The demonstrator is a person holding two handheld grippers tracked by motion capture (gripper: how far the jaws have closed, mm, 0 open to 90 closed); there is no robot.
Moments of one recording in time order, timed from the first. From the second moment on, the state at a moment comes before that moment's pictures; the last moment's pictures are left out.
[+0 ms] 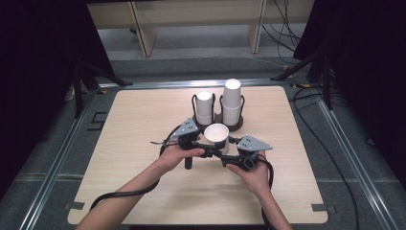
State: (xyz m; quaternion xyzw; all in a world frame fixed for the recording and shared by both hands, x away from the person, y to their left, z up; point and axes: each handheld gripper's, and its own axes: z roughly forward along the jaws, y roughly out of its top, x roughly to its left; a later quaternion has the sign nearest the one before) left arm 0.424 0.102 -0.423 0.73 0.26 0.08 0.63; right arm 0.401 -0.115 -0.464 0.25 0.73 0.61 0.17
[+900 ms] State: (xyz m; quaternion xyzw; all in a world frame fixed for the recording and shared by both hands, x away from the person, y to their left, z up) left arm 0.418 0.130 -0.409 0.73 0.25 0.19 0.61; right arm 0.397 -0.122 -0.466 0.27 0.75 0.58 0.17
